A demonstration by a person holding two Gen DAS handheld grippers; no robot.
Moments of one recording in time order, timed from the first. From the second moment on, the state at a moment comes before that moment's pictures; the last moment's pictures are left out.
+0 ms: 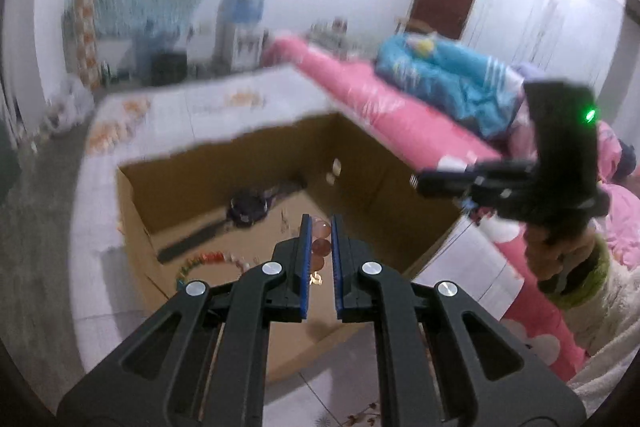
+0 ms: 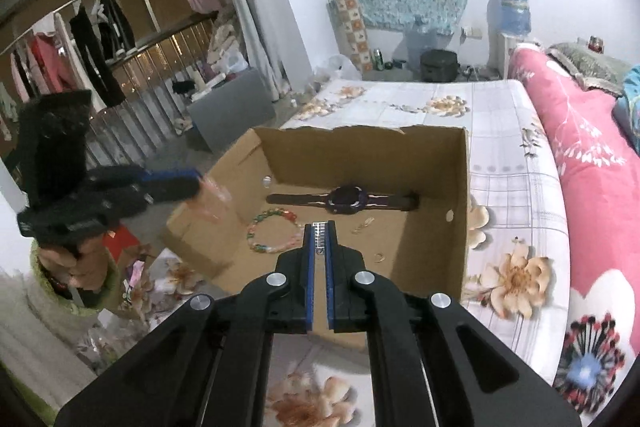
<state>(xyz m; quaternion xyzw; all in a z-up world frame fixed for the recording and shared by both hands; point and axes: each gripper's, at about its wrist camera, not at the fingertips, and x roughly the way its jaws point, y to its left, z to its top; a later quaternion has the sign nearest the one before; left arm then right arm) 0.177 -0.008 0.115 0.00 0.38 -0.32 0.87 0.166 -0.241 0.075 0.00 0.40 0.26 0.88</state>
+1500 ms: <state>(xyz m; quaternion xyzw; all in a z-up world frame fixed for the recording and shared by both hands) 0.186 -0.014 0.127 -0.01 0.39 -0.30 0.87 0.252 -0.201 0.035 -0.03 0.54 0.26 0.80</state>
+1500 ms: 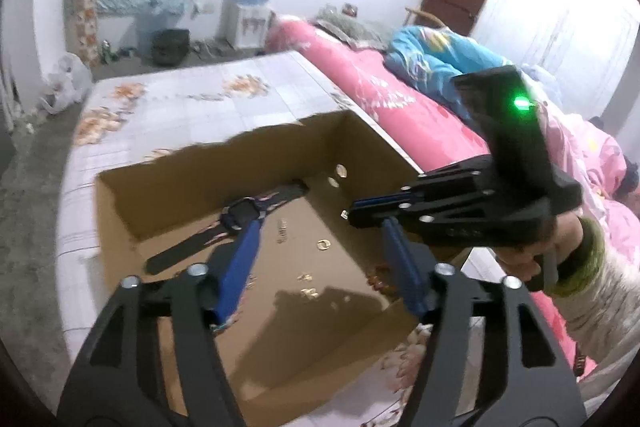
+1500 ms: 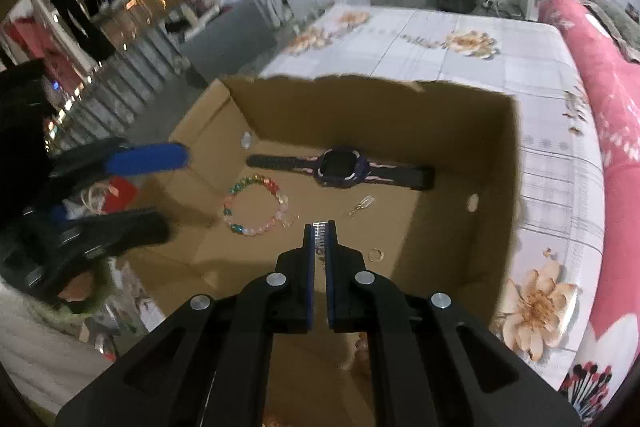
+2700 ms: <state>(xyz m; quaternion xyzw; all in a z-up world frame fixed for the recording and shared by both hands) 0.150 0.080 0.060 -0.13 0.45 -0.23 0.85 0.148 -0.300 0.028 0.18 0.51 0.10 0.83</state>
